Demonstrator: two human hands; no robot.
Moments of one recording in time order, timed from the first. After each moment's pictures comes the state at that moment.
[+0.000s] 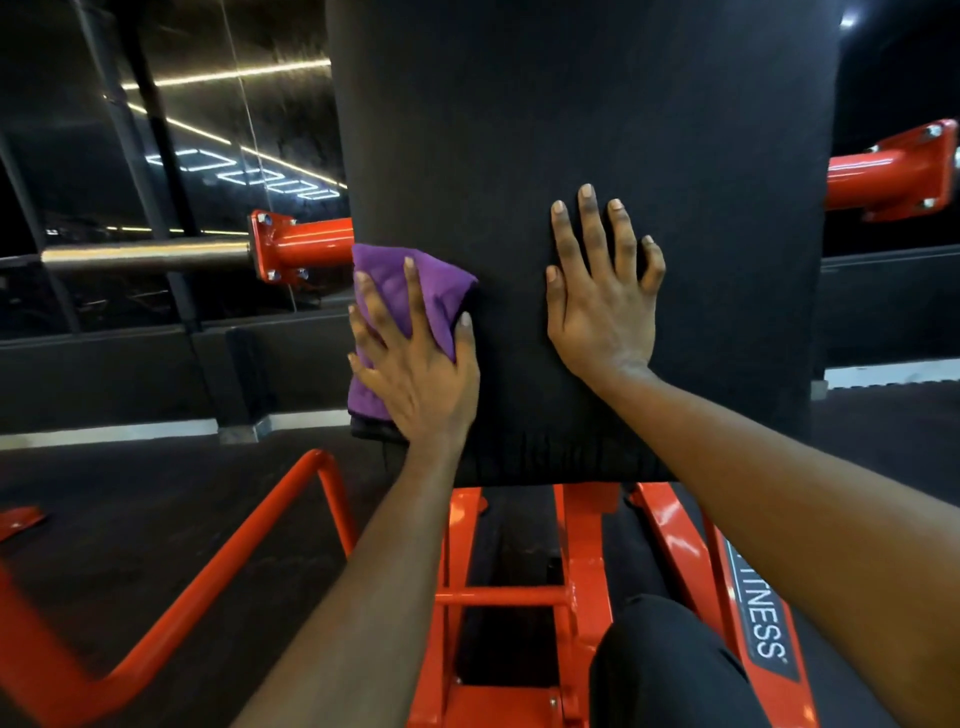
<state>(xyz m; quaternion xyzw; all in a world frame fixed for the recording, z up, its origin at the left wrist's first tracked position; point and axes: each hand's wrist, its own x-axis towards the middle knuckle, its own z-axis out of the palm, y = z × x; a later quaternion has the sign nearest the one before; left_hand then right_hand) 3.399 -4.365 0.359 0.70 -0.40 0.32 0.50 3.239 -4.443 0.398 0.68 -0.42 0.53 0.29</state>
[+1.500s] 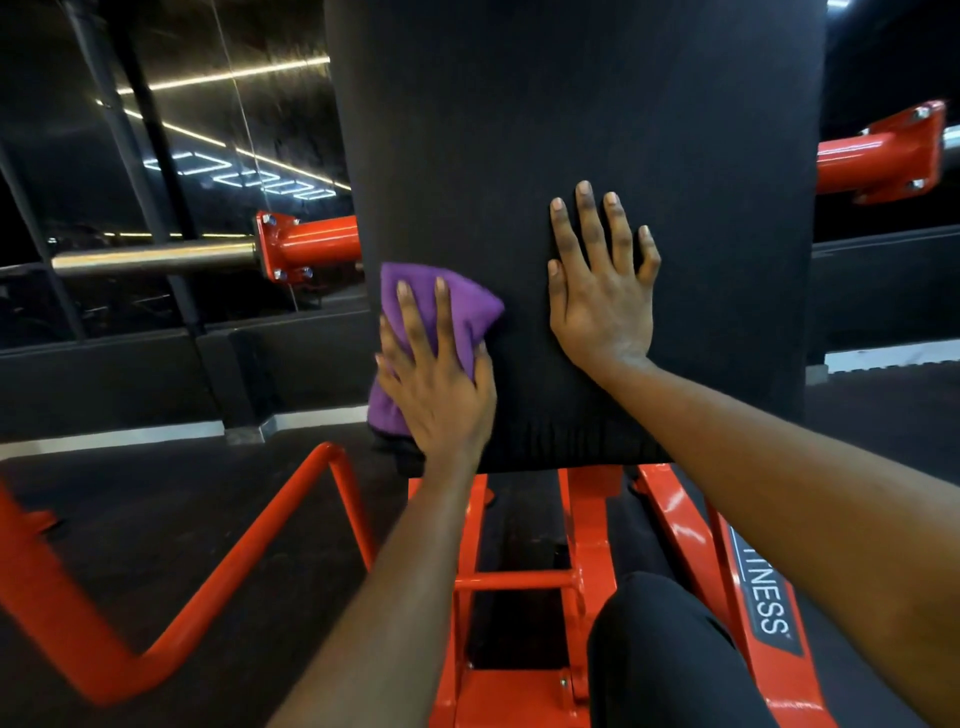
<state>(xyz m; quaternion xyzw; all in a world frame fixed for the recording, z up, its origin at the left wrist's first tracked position) 3.395 -4.360 0.329 0.67 -0.45 0.35 0.47 3.239 -4.443 0.392 0.68 -0.41 0.54 0.28</state>
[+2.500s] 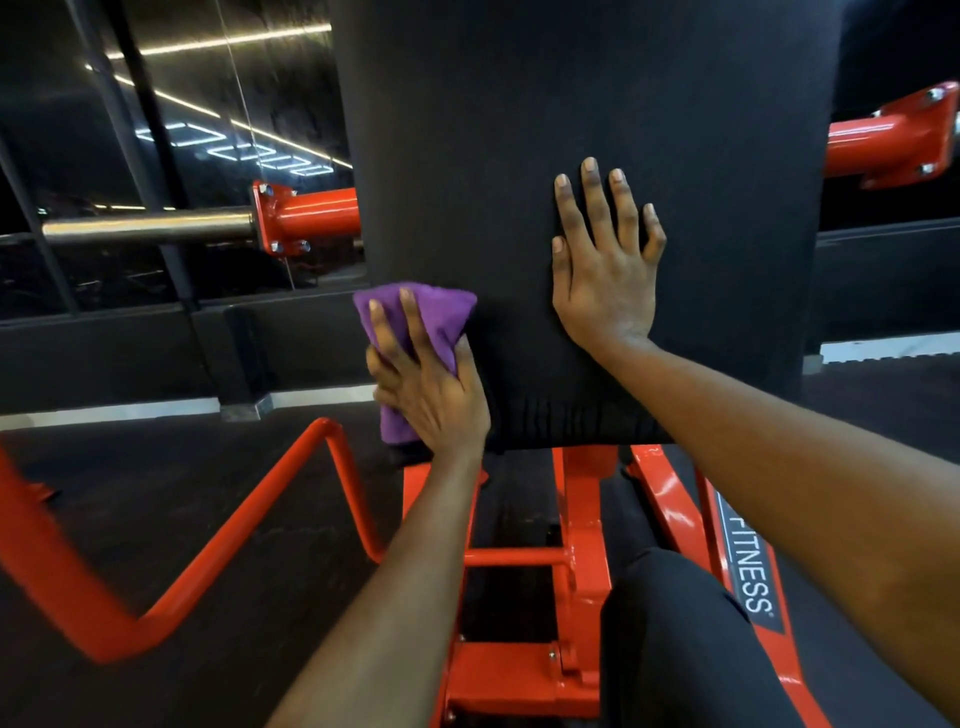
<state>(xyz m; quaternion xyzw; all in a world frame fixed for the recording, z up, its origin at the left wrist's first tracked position) 3.391 -4.358 0.305 0.64 -0.37 0.30 0.60 3.237 -4.440 0.391 0.68 -0.41 0.54 0.28</state>
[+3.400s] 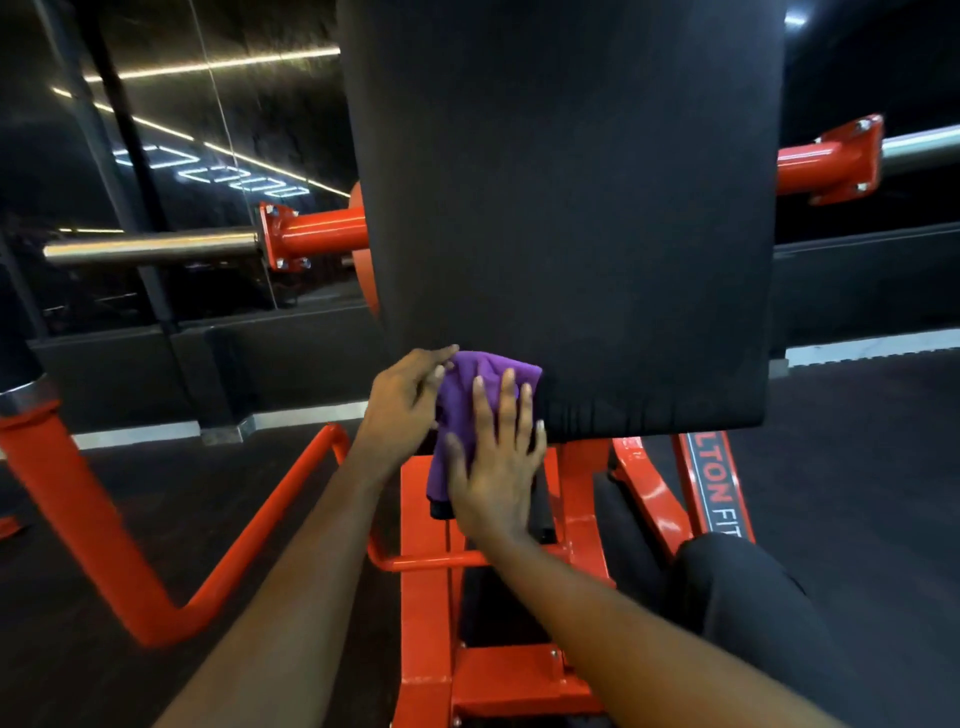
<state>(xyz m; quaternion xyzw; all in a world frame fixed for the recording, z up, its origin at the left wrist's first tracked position) 3.463 -4.300 0.319 0.50 -0.69 0.09 0.51 3.346 -4.322 0.220 0.71 -0.41 0.58 0.01</state>
